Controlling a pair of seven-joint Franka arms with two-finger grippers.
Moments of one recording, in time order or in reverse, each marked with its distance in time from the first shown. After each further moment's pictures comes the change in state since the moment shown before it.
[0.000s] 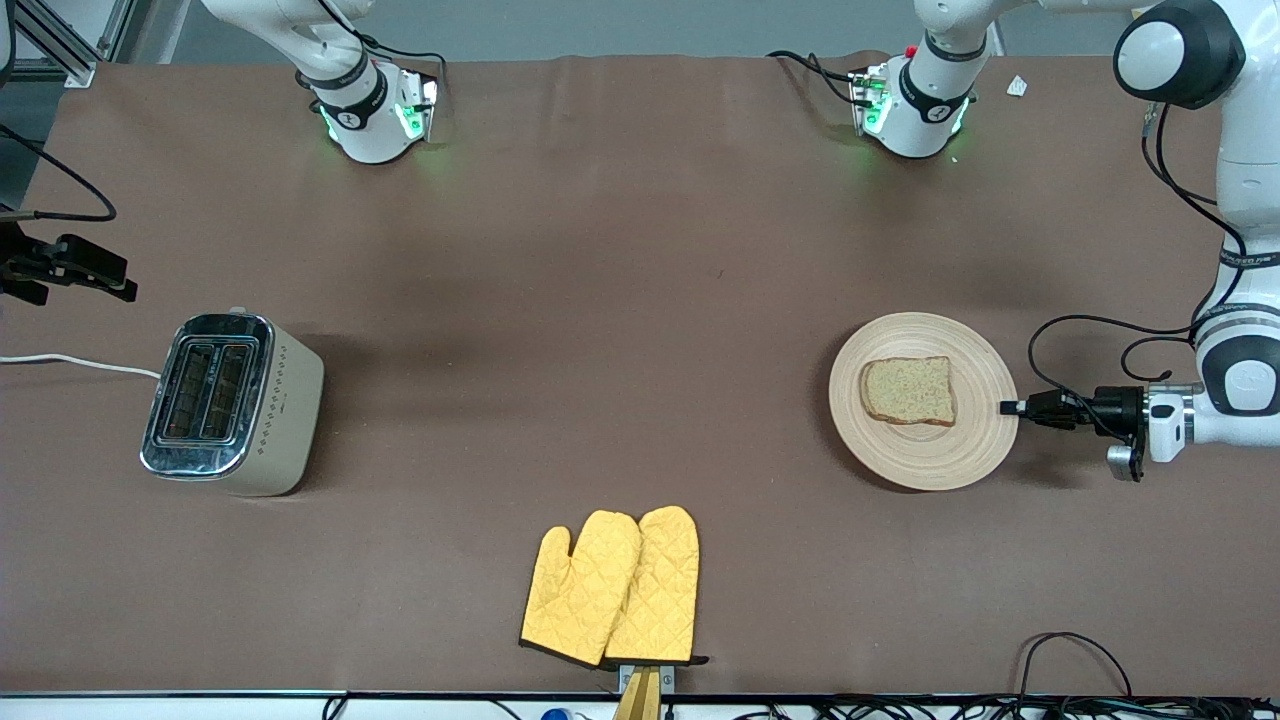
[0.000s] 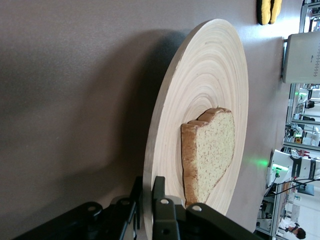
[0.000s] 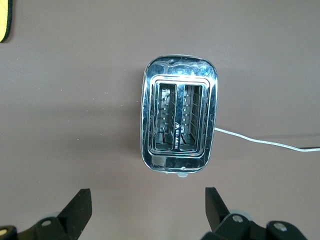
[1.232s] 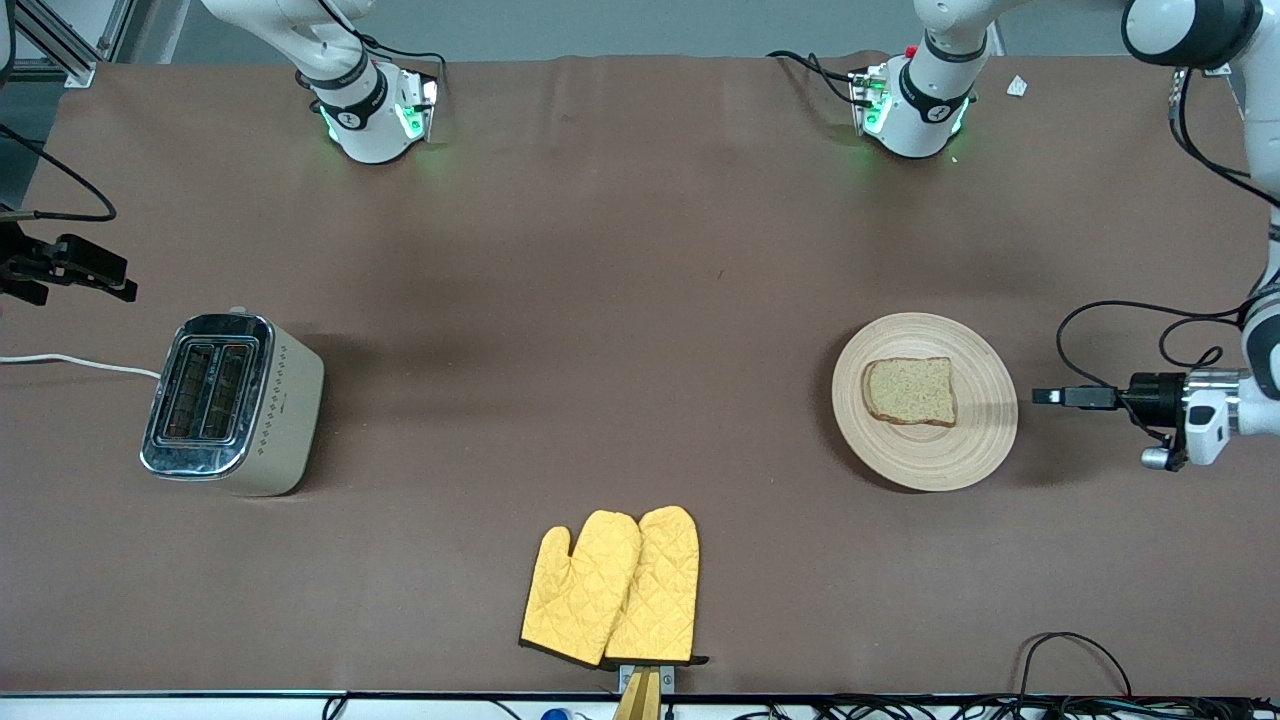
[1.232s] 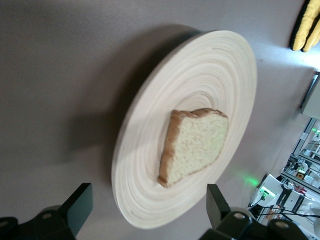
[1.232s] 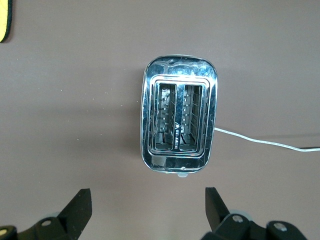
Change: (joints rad) left arm -0.006 -0.094 0.003 -0.013 0.091 -0.032 -0.371; right arm 0.000 0.000 0.000 0.000 0.000 0.000 0.000
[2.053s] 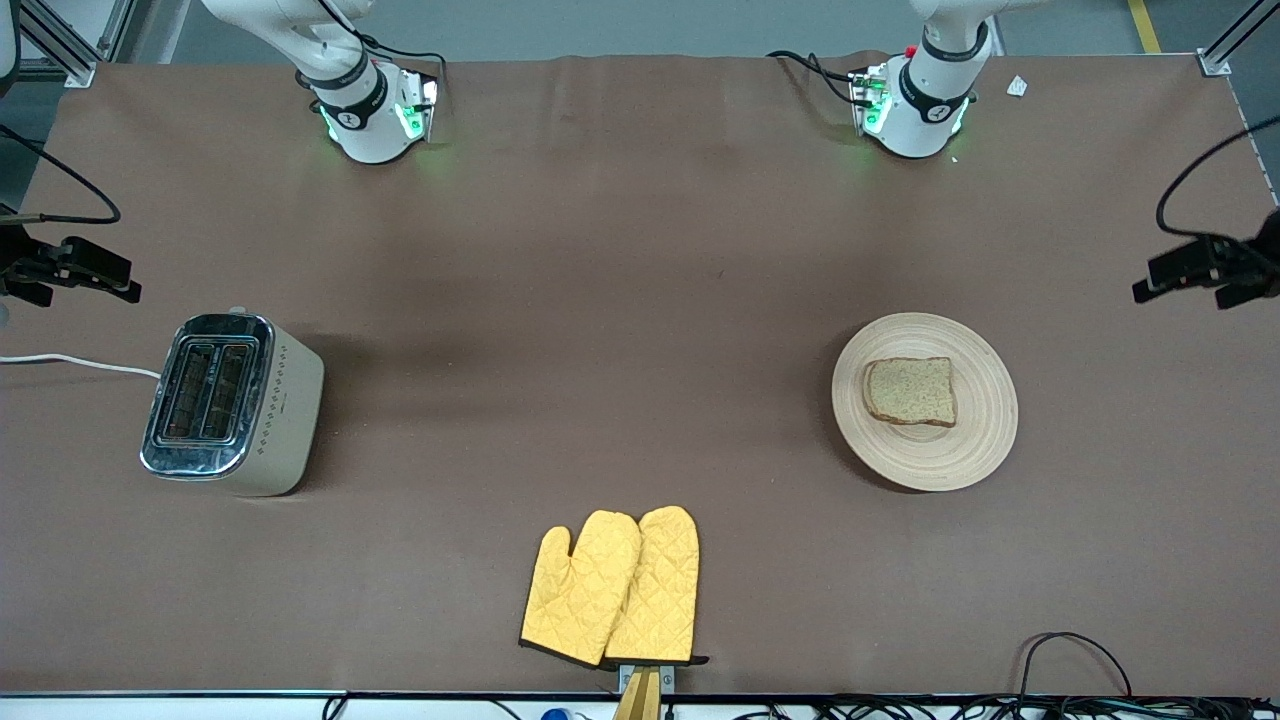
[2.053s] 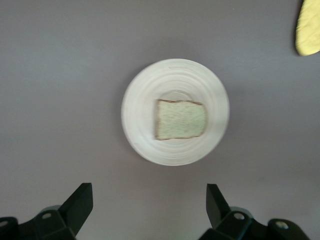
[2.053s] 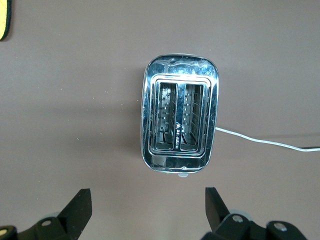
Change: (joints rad) left arm -0.197 -0.598 0.008 0.001 0.331 -0.116 -0.357; right arm 0.000 0.002 0.001 -0.003 0.000 0.001 0.000
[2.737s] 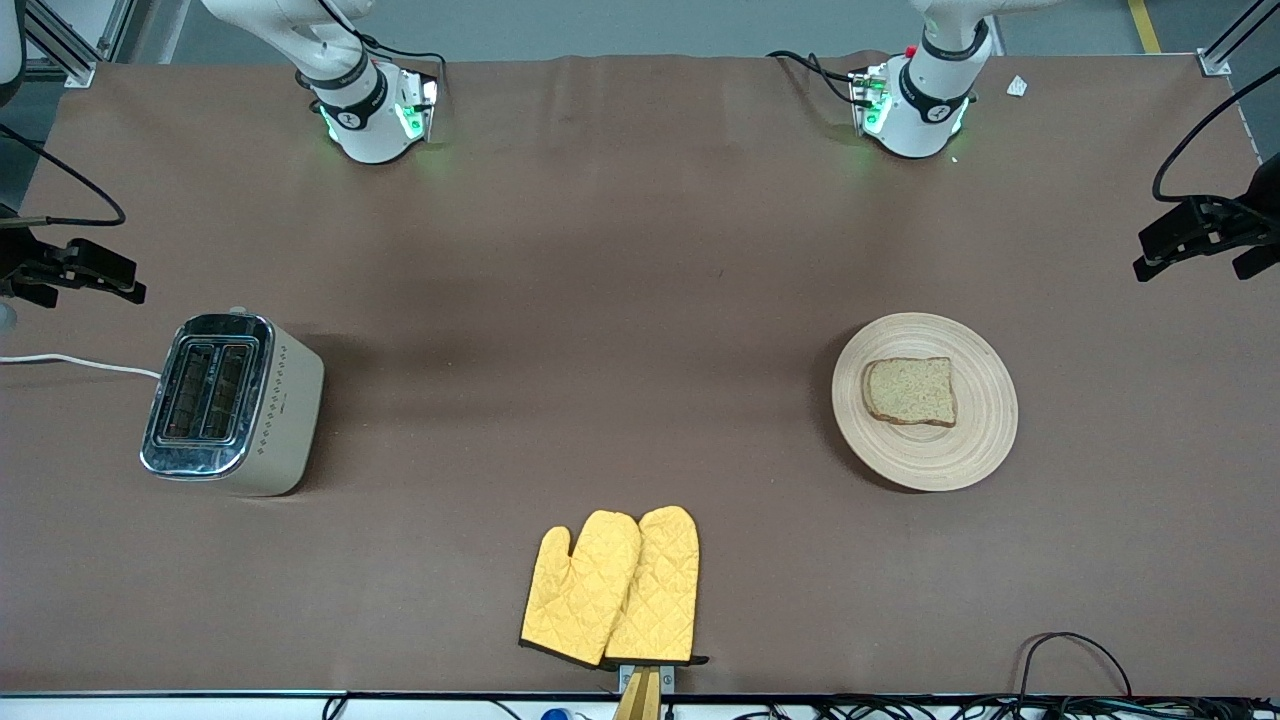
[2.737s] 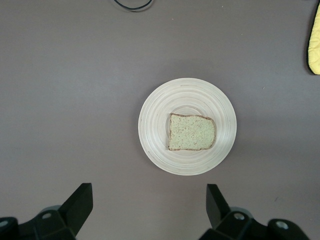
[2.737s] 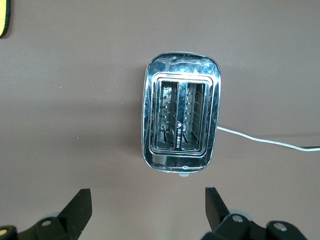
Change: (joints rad) left arm -0.192 -0.137 -0.006 0.033 0.232 0.012 -0.172; right arm 0.002 0.003 0.002 -0.006 0.000 0.000 -0.001
